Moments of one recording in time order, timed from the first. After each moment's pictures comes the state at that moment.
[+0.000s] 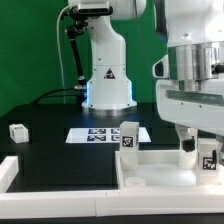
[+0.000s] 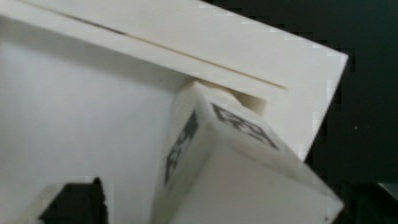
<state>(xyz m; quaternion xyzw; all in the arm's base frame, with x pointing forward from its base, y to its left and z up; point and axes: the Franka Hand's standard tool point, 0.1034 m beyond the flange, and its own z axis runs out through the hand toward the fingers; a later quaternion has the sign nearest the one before) 0.628 0.110 0.069 -0.84 0.54 -0.02 0.06</state>
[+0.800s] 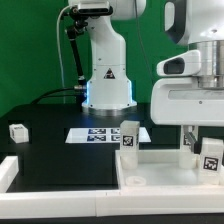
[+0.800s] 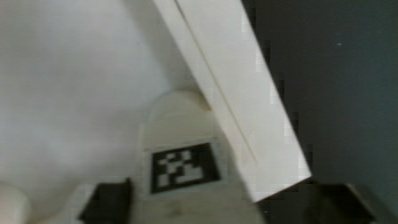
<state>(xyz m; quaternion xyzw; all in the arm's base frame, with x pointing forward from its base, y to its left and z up) 0.626 0.128 0.070 -0.97 0.24 -0.06 0.02</state>
